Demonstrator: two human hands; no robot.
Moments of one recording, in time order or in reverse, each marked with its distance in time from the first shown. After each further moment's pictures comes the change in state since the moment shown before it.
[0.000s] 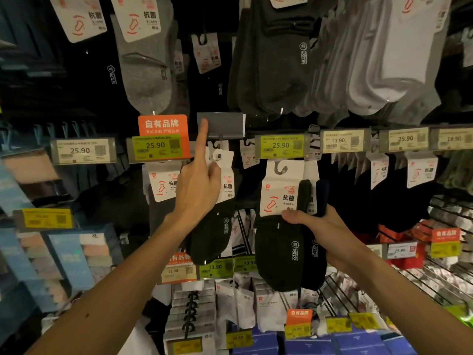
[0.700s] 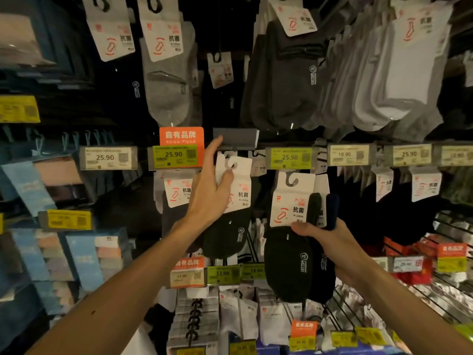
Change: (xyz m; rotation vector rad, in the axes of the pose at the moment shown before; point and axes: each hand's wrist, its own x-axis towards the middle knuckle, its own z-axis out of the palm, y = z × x) left_hand -0.005 0.013 -0.016 -0.323 -0.101 -0.093; right_hand -0.011 0.000 0.005 -0.030 0.050 -0.009
